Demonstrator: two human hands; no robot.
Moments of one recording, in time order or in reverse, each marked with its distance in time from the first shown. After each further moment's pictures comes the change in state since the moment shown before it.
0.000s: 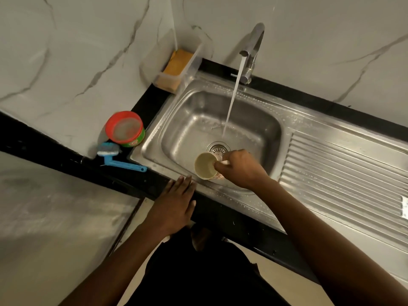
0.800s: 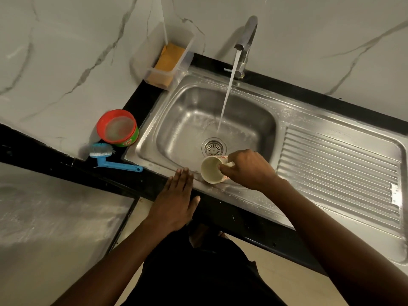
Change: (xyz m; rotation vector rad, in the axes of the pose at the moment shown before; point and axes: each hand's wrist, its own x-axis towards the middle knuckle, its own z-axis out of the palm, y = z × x) left_hand 0.013 -0.001 0.010 0.036 0.002 -0.015; right_hand -0.016 0.015 -0.003 -0.215 0.063 -0.082
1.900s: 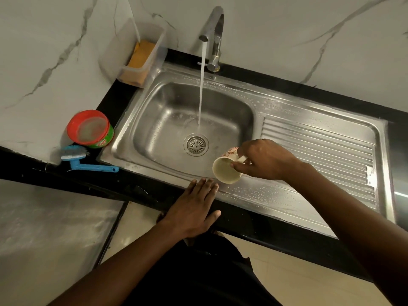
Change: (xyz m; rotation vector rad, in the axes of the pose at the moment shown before) left_hand 0.016 0.096 0.012 0.063 -0.110 0.302; right_hand -0.048 0.076 -0.053 -0.176 -0.005 -0.235
